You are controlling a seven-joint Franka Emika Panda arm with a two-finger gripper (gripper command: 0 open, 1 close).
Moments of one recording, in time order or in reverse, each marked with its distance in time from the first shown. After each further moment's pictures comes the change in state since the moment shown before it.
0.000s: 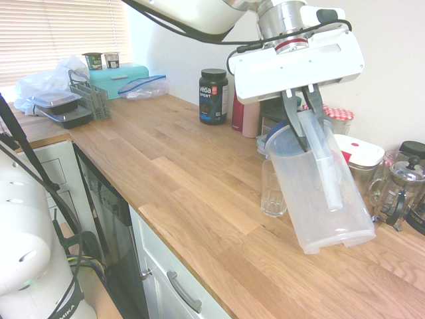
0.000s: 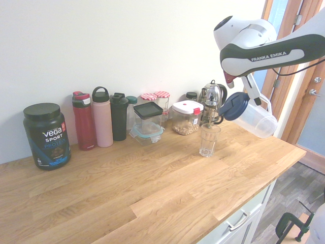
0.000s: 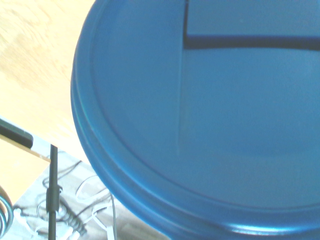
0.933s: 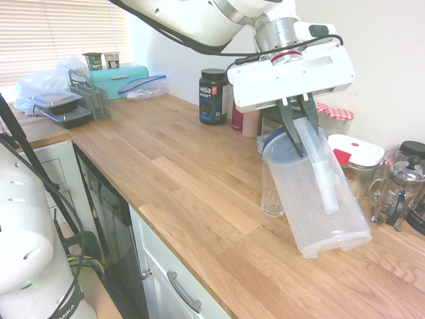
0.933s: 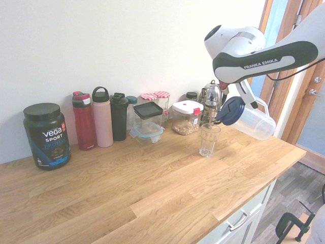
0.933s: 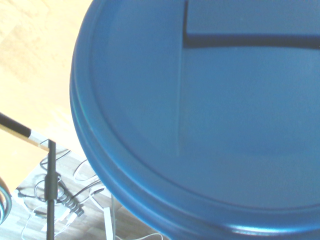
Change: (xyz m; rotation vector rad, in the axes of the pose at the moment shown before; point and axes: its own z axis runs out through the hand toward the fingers) arm 0.010 -0.019 0.004 -0.037 -0.025 -0.011
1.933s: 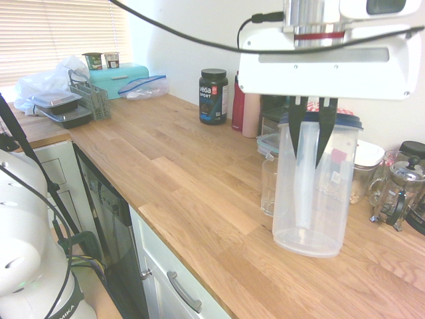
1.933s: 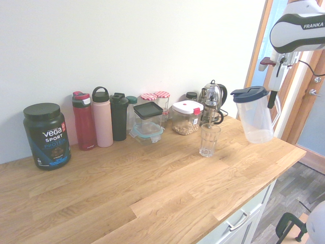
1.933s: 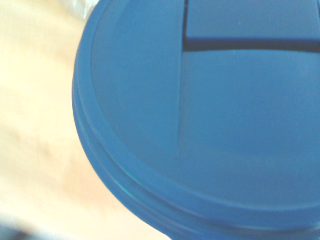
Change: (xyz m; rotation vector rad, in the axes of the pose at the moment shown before) arm -0.086 0.103 0.066 0.681 0.169 0.488
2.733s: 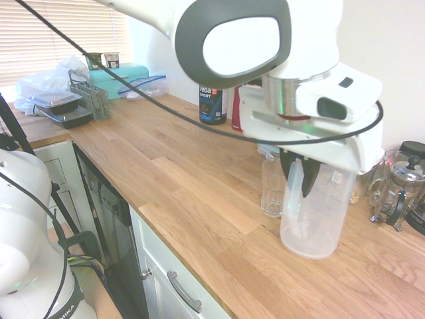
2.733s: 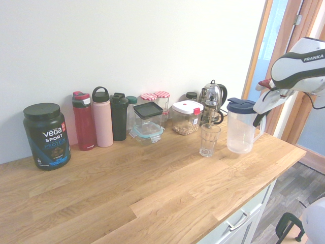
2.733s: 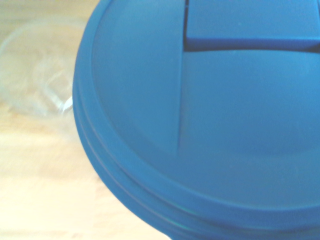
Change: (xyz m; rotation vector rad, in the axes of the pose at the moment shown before) arm -0.047 0.001 0.076 0.182 0.164 0.258
